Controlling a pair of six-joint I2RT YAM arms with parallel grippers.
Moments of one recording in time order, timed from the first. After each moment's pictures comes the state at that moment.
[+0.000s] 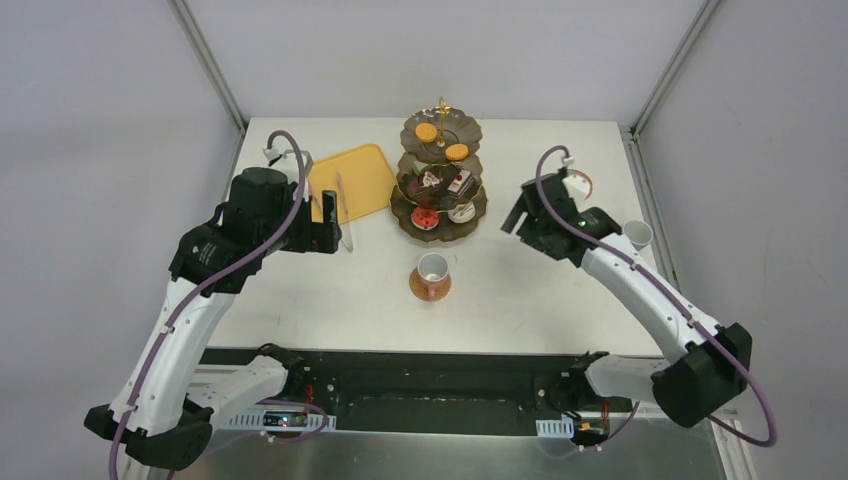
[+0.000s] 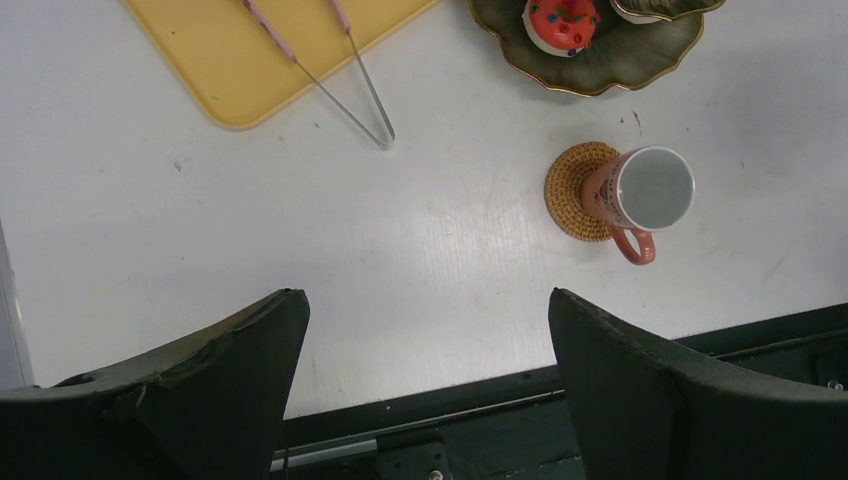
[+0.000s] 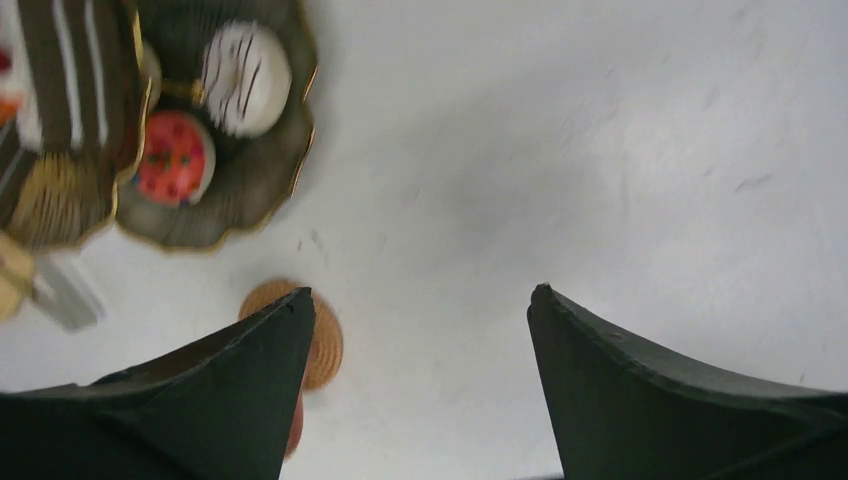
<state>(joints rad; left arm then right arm) -0.43 0.94 1.35 -1.07 -0.14 -0.24 0.65 1.25 1.15 -0.89 0.40 0.96</state>
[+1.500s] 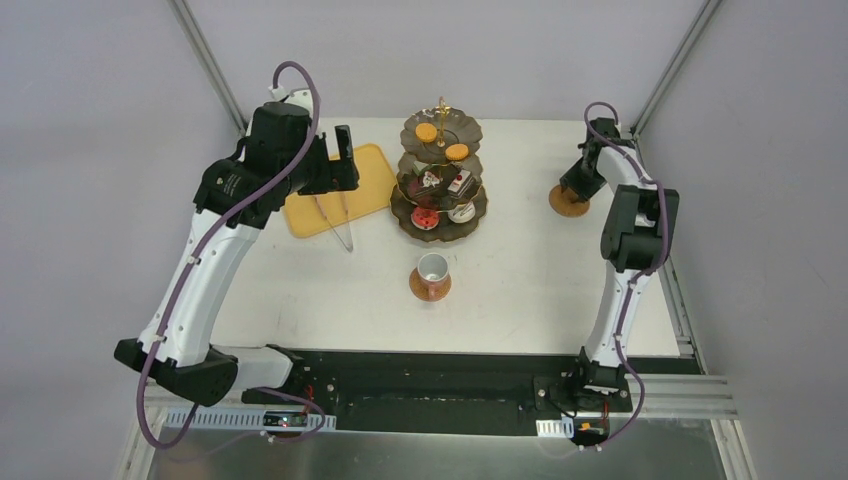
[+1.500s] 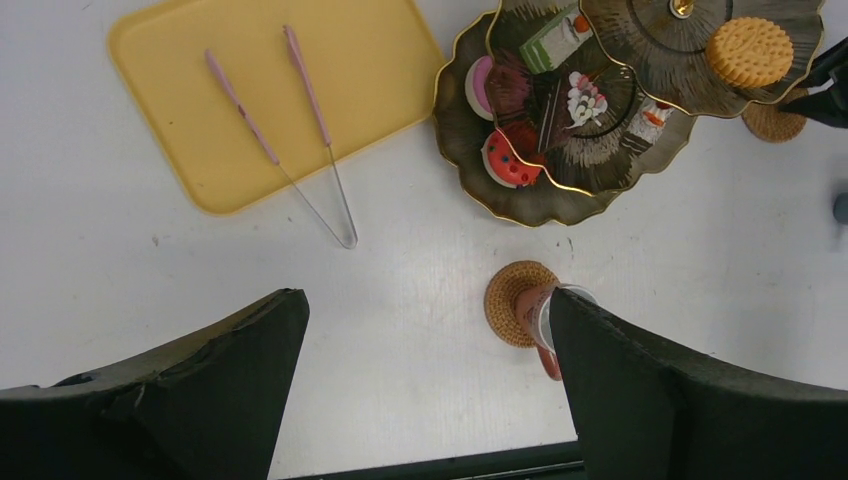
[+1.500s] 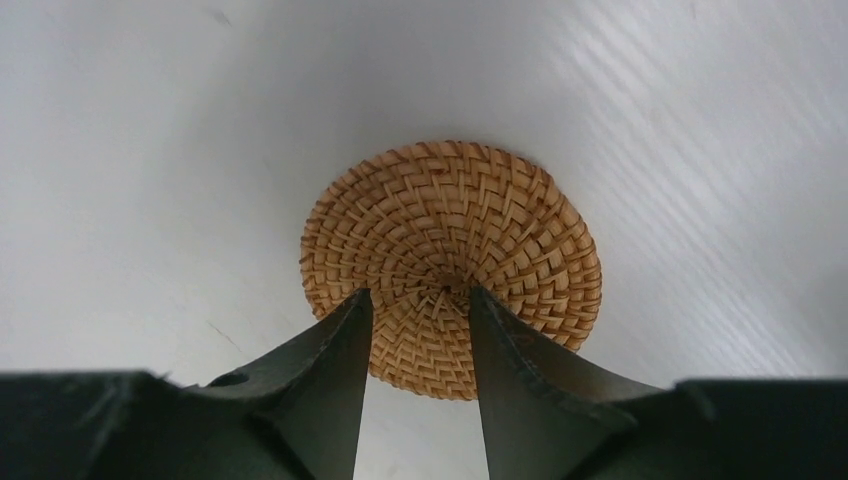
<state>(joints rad) -0.43 1.27 1.73 -1.07 -0.21 -0.37 -0.08 2.29 1.90 -0.75 0.13 0.69</state>
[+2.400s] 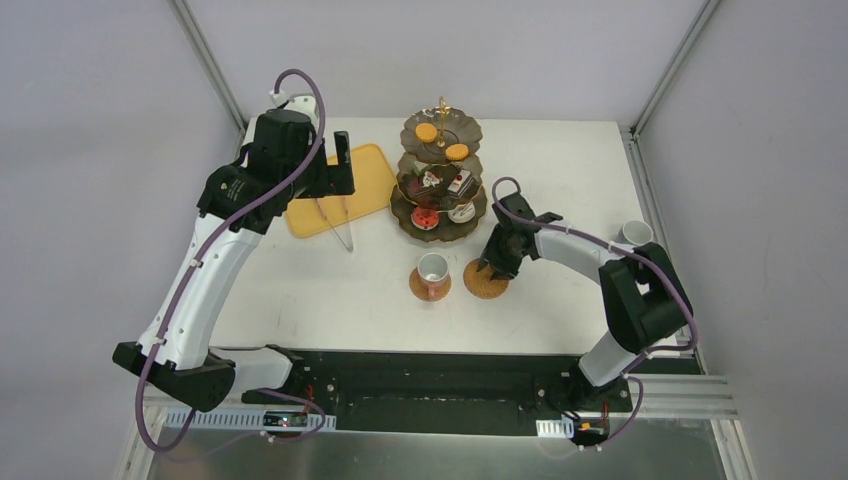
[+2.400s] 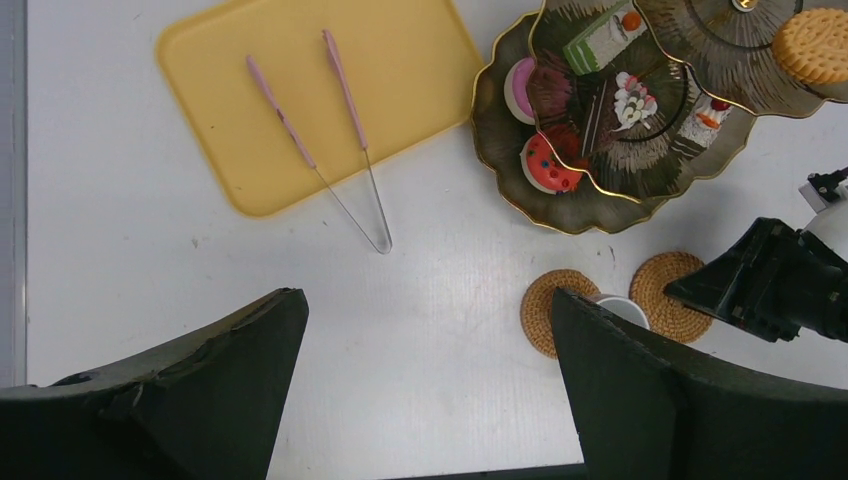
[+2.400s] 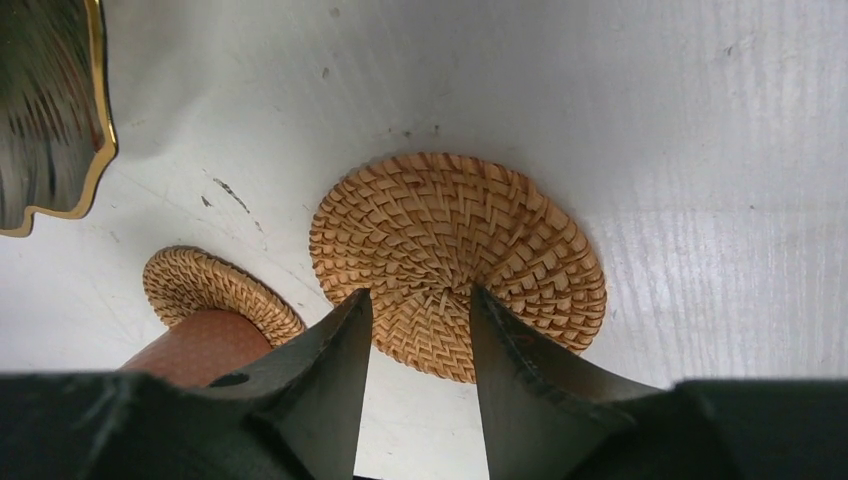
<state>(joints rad) -0.43 1.25 1.65 -1.02 -0.27 -0.33 0.50 1.64 0.95 -0.54 -0.06 0.91</state>
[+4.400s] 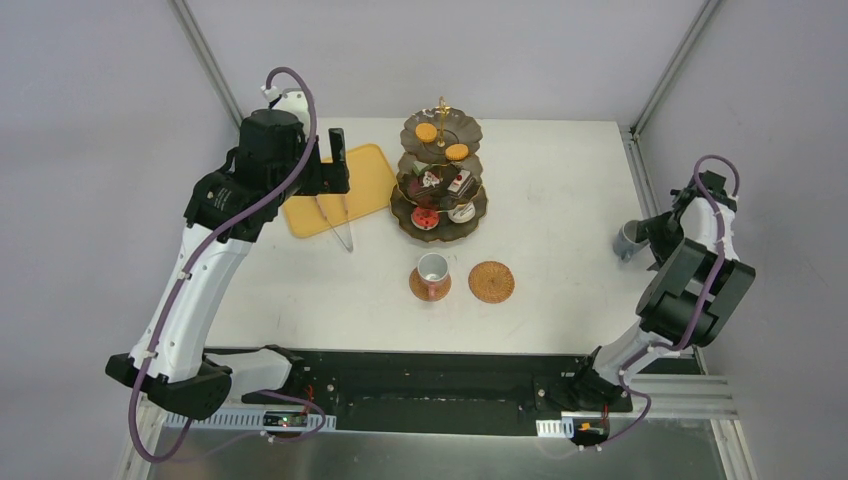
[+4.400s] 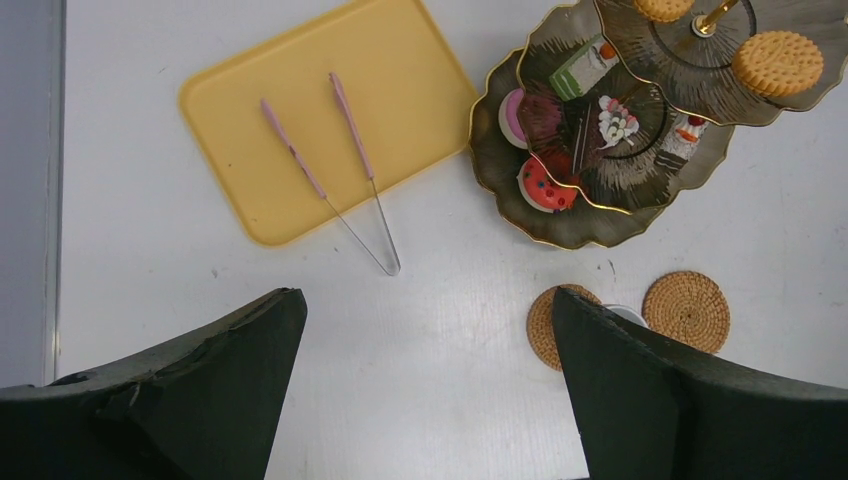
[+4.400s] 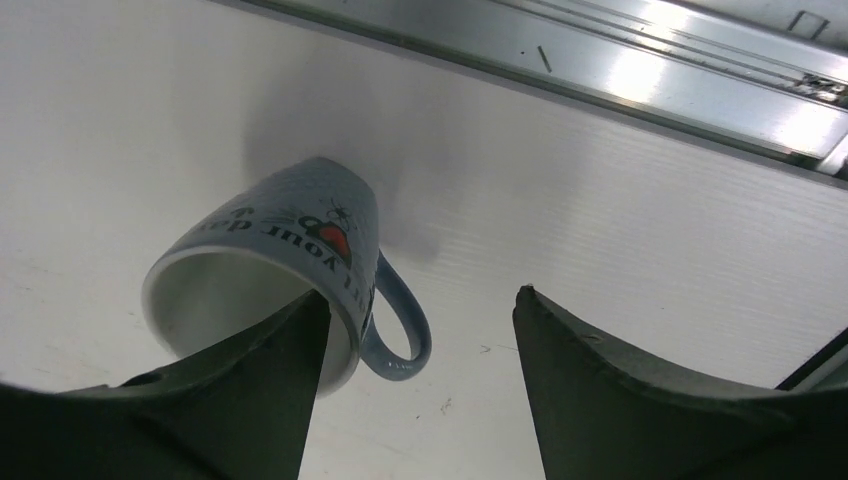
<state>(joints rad) -0.43 1.21 1.67 -0.99 -0.27 -0.26 -0.52 1.65 1.27 -0.87 0.15 0.77</state>
